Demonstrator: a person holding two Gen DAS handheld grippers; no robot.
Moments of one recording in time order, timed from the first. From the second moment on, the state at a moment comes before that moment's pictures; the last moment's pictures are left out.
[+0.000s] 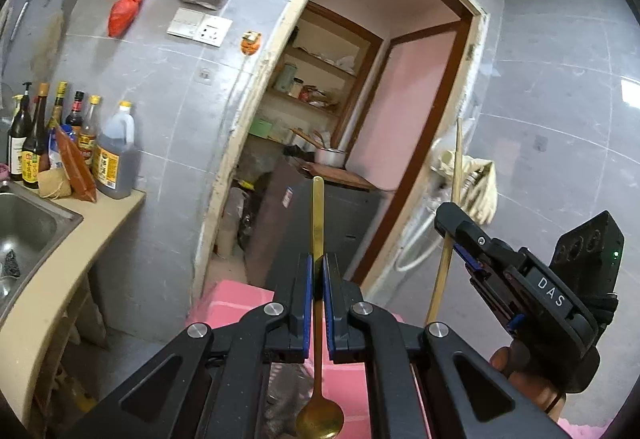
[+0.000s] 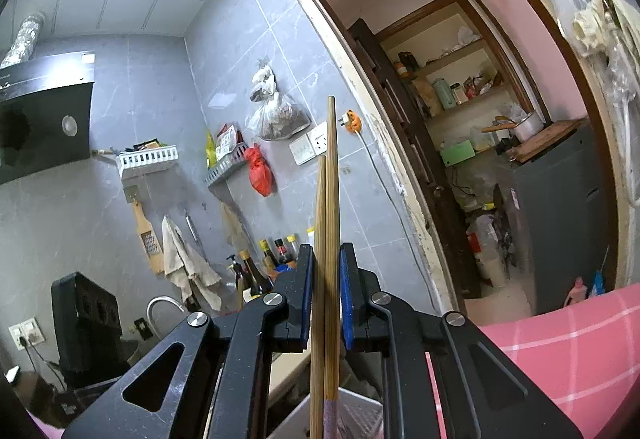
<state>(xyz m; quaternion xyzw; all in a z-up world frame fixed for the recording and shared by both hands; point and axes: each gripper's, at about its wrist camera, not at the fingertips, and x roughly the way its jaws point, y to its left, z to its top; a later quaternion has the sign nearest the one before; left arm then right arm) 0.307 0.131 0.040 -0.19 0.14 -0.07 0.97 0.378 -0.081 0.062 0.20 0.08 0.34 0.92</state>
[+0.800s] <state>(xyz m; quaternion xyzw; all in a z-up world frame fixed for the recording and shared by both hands) 0.326 0.141 -0.015 -0.18 0.15 -0.07 0.97 0.382 -0.047 0.001 0.18 0.10 0.33 0.92</state>
